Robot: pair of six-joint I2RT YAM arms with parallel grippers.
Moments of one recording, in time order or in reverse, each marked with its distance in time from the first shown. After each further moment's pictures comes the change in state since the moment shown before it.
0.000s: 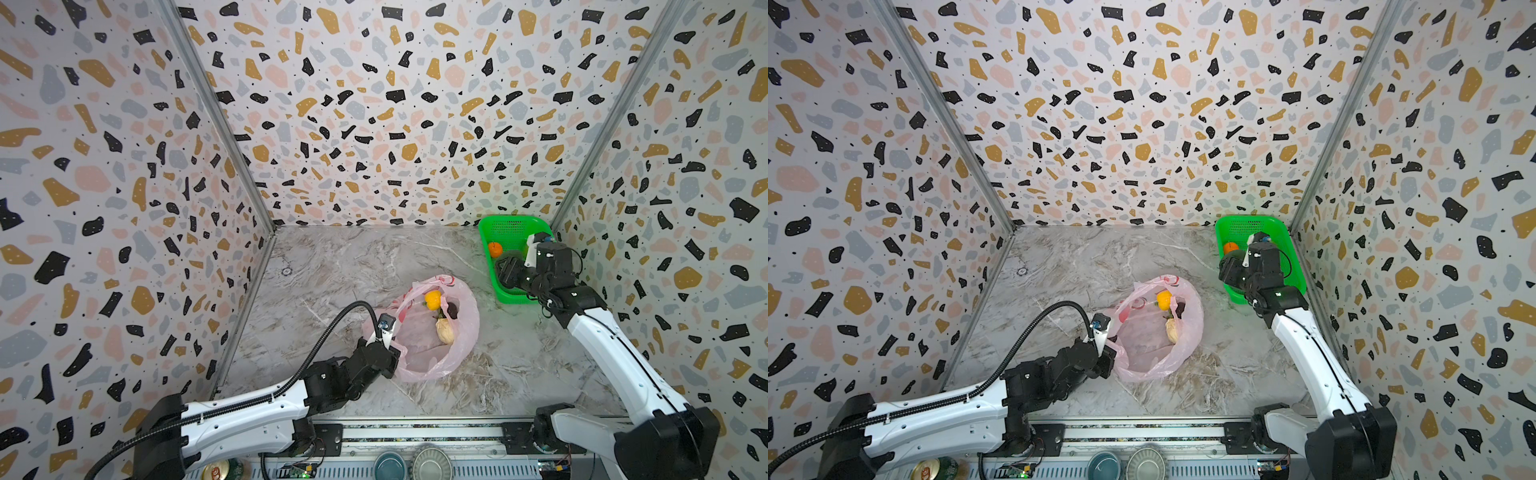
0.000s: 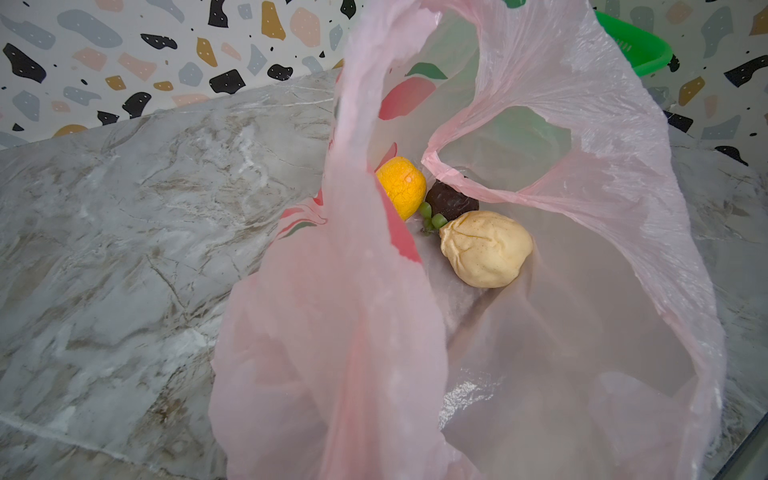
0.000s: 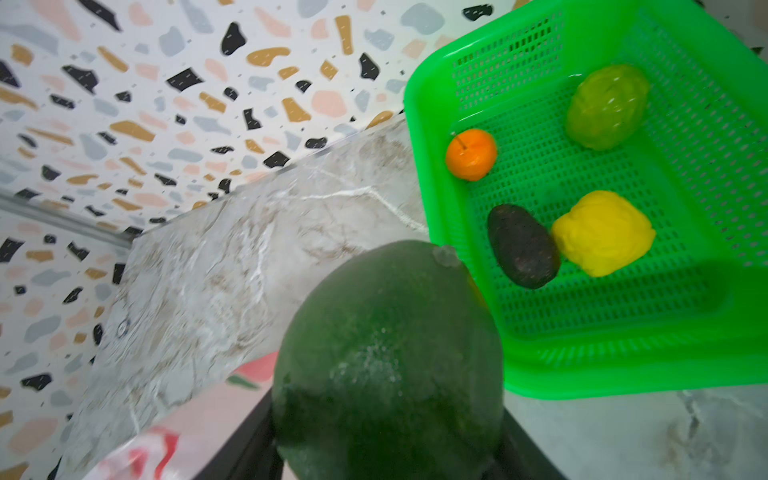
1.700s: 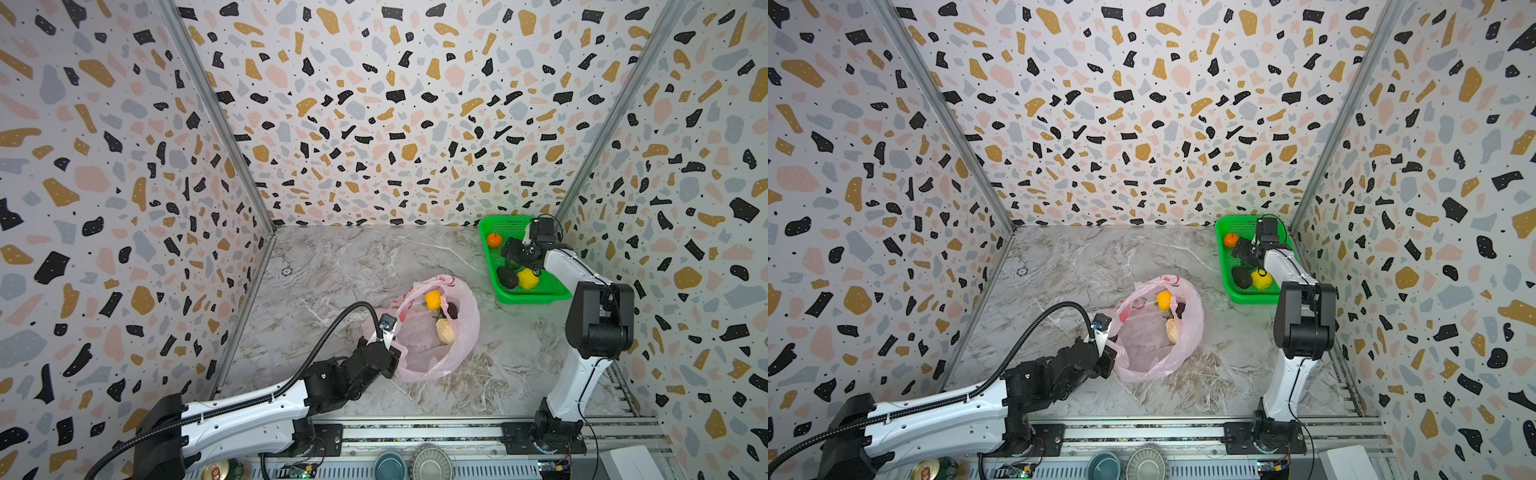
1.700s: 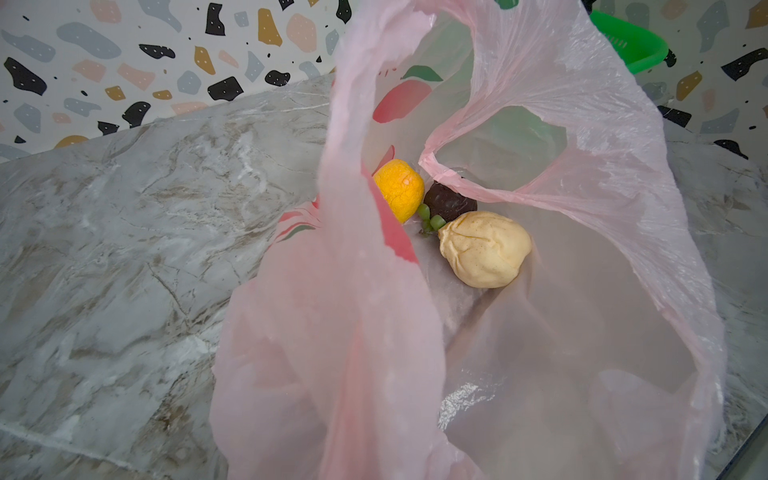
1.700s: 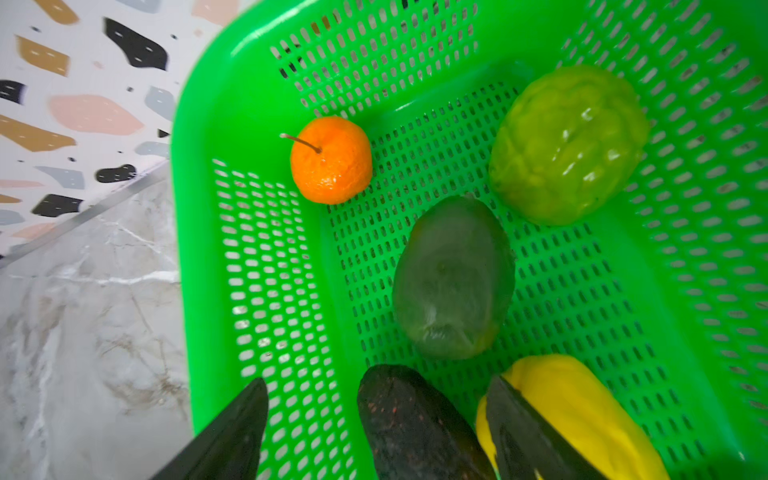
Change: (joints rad) left arm 0.000 0.001 0.000 0.017 0.006 0.034; right arm -0.178 0.680 0.425 0.031 -0.035 -0.124
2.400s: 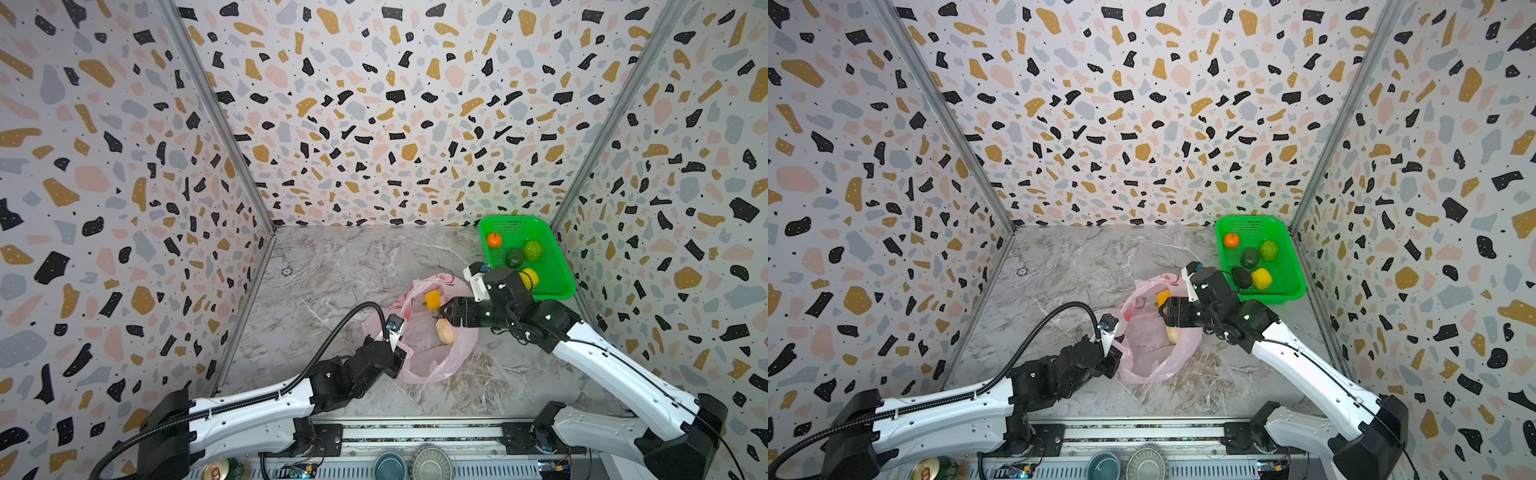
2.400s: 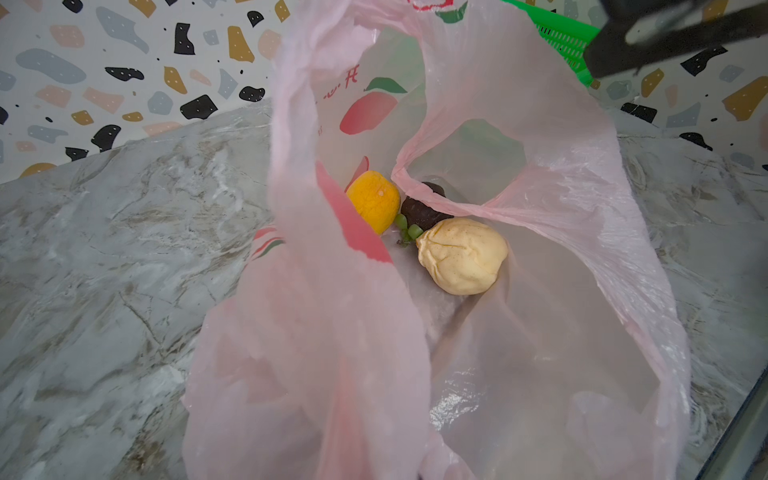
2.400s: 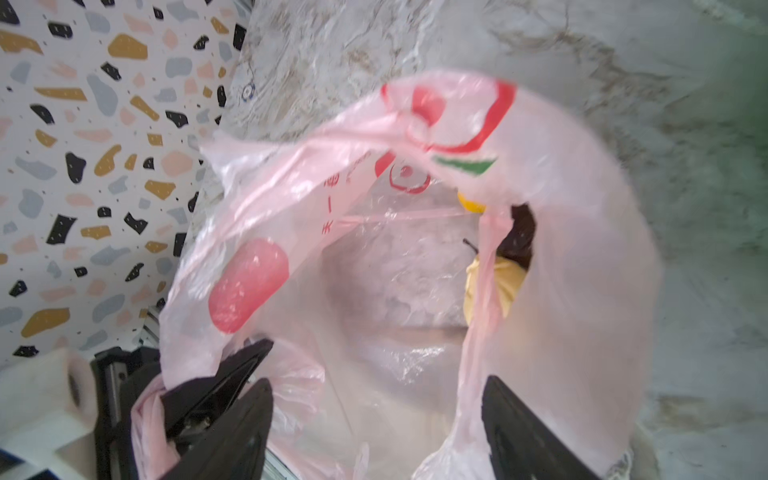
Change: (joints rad) left arm 0.000 0.043 0.002 0.077 0.045 0.056; right arm 0.799 -0.764 -0.416 -0.278 0.001 0.277
